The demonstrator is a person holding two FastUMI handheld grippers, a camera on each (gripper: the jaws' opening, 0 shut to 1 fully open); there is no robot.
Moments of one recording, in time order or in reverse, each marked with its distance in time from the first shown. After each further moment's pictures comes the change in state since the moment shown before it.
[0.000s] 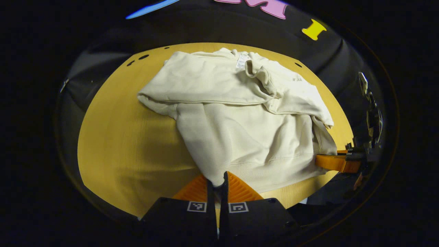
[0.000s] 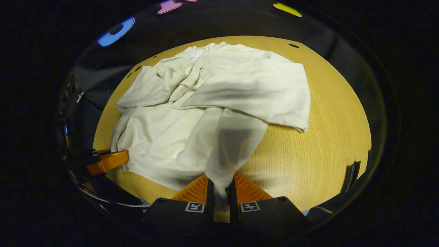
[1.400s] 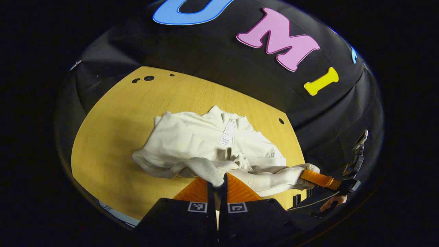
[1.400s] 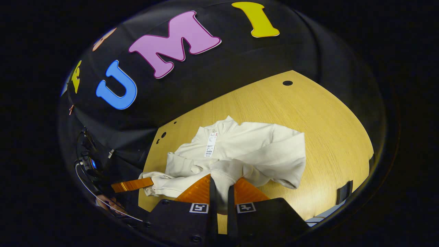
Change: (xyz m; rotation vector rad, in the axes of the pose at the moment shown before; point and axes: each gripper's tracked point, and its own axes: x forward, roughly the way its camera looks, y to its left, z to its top) left arm -0.096 -0.013 0.200 -0.250 -0.275 -0.168; right arm -0.088 0.023 0.223 0.196 -0.390 0.162
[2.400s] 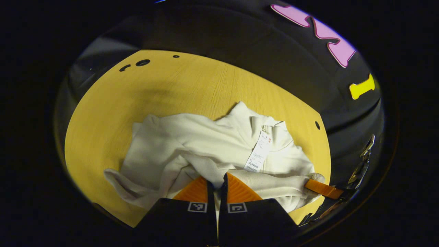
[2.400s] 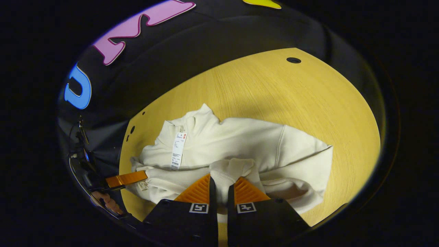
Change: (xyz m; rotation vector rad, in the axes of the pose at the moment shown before) left arm 0.180 0.044 0.021 -0.041 0.183 0.177; right arm 0.166 -0.069 -0.019 0.005 0.257 -0.135
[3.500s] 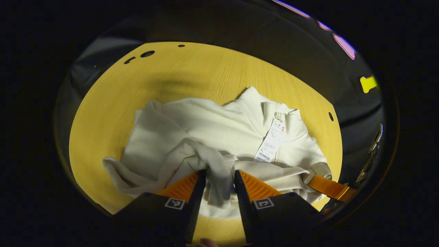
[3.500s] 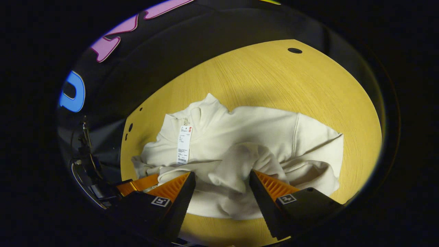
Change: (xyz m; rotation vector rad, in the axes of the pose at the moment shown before) left arm -0.009 -0.001 -0.012 -0.021 0.048 0.088; right arm -0.016 0.039 -0.004 0.066 0.022 0.000
